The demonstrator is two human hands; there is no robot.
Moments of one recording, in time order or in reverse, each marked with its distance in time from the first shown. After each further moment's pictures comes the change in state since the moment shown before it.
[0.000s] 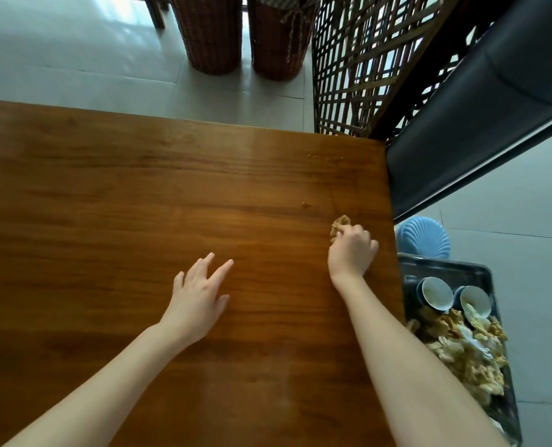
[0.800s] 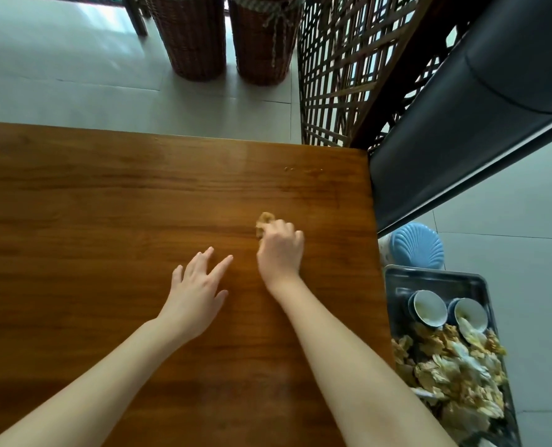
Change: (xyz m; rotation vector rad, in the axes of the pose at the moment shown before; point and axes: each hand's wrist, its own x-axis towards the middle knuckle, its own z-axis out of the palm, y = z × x) left_hand 0.065 0.043 -0.004 0.085 0.004 0.053; right_hand 0.013 -0.066 0.037 0.078 -0.141 -0.285
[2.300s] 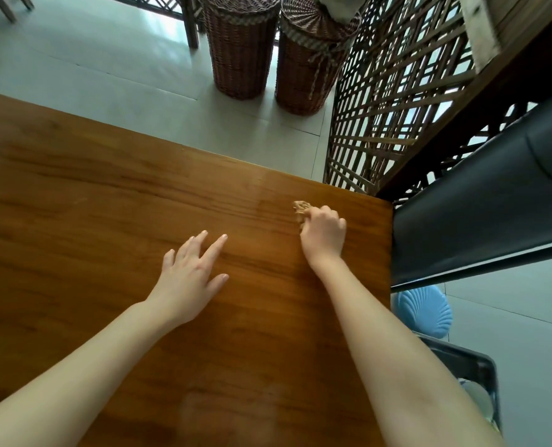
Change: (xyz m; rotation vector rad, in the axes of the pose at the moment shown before) left_hand 0.049 -0.013 -0.027 -0.077 0.156 -0.126; right_hand 0.128 0.041 -0.004 -0.100 -0.008 -0.118
